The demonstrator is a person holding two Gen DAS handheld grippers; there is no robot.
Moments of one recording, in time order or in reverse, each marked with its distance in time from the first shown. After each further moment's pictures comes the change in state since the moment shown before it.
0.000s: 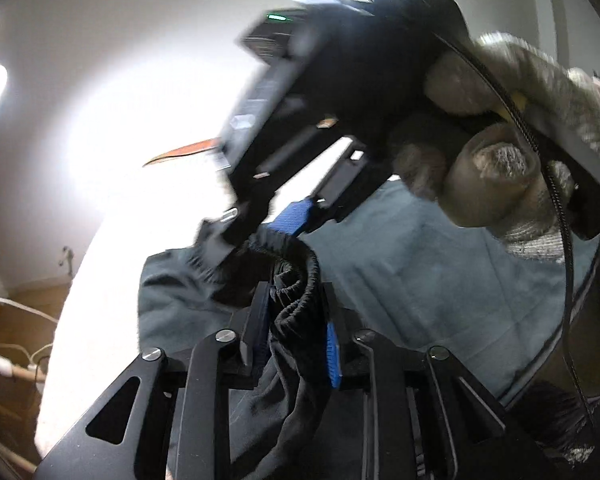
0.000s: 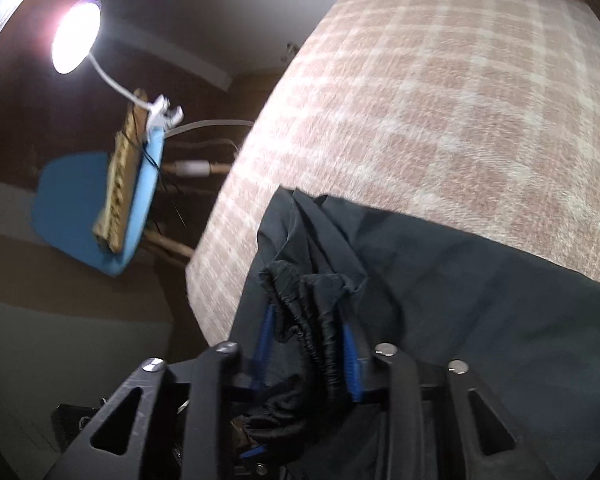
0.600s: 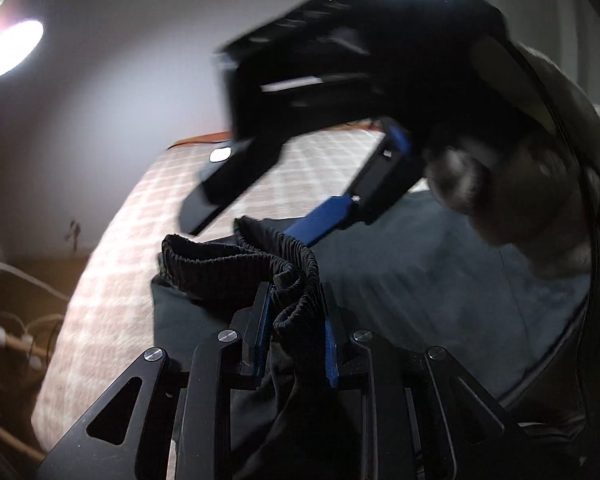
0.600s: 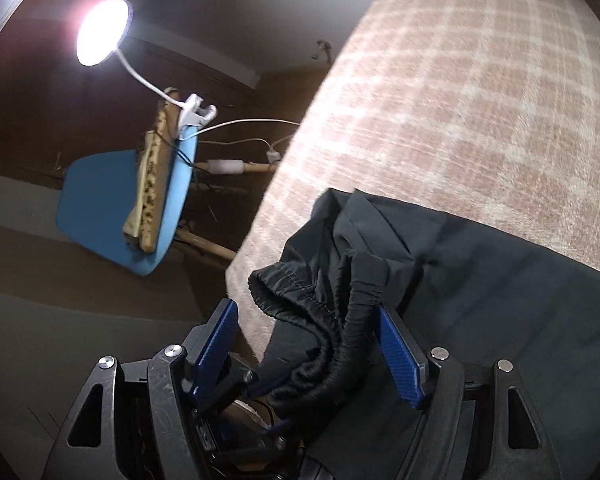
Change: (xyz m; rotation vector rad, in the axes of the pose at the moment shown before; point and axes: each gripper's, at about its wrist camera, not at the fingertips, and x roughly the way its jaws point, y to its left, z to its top) left arm 0.001 0.018 -0.003 -0.076 0.004 -0.010; right arm 0.016 0.034 0.002 -0.025 0.032 0.079
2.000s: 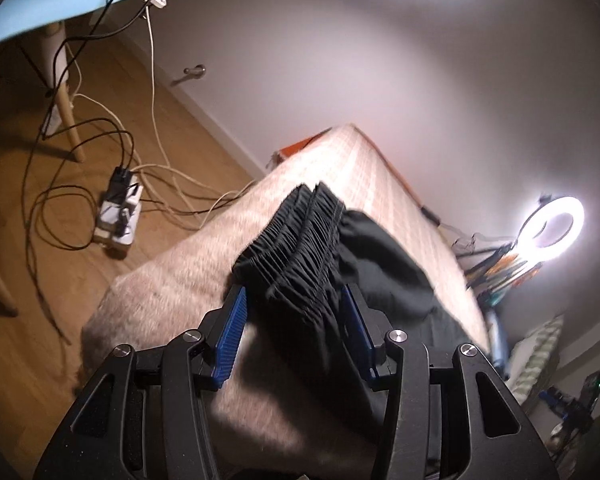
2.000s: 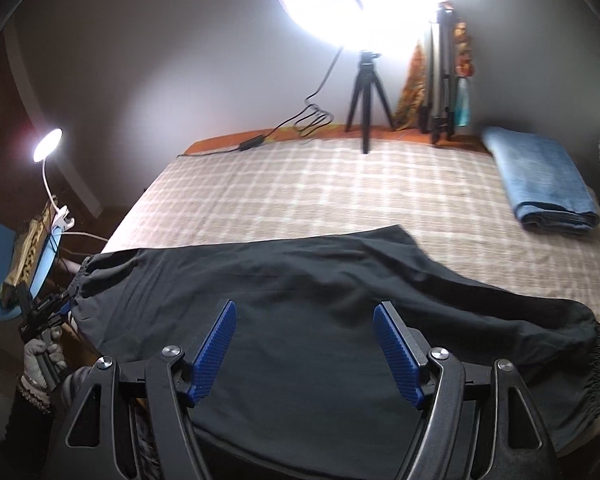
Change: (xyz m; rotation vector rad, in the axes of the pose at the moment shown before) left arm -0.037 0.194 -0.087 -0.935 -0.048 -0.041; right arm -0.285 -0.050 -0.237 0.060 -0.608 -0.703
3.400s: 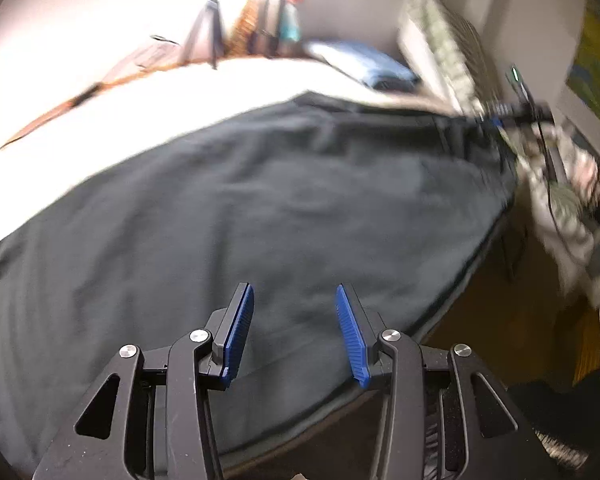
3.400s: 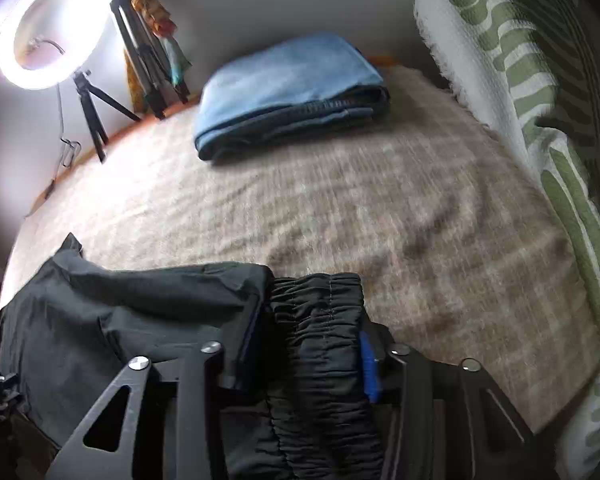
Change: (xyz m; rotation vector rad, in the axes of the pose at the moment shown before) left arm 0.080 -0.325 -0.237 1.015 0.461 -0.177; right arm -0.013 -0.353 -0.058 0.345 0.085 -0.291
